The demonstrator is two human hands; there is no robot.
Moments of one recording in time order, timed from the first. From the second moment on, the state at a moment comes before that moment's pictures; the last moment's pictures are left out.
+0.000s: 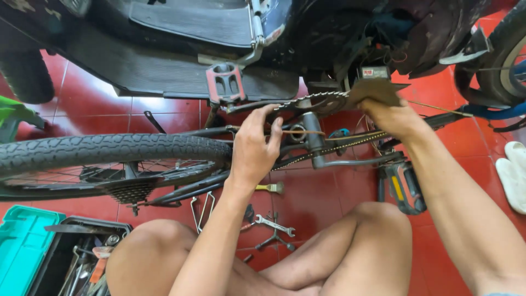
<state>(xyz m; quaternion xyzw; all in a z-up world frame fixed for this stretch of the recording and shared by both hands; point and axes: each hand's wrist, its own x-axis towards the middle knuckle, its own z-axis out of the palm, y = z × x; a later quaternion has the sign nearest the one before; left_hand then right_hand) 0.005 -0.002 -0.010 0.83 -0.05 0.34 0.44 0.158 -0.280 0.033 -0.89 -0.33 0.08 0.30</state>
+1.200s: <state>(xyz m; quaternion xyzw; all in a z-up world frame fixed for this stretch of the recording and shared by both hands) 0.002 -0.005 0.004 0.81 -0.05 0.35 0.47 0.162 -0.278 0.014 -0.89 -0.24 0.14 0.35</state>
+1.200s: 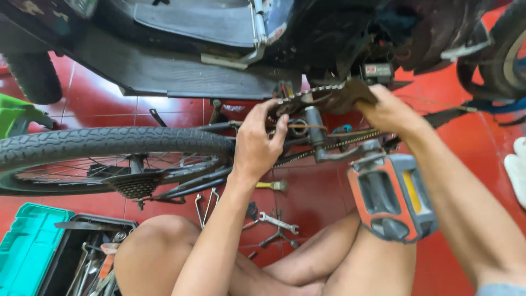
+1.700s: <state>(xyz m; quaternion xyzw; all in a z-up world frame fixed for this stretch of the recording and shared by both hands) -0.001 -0.003 0.000 0.80 -0.08 0.37 0.46 0.011 -0.270 0.019 -0.51 0.32 0.04 0.80</state>
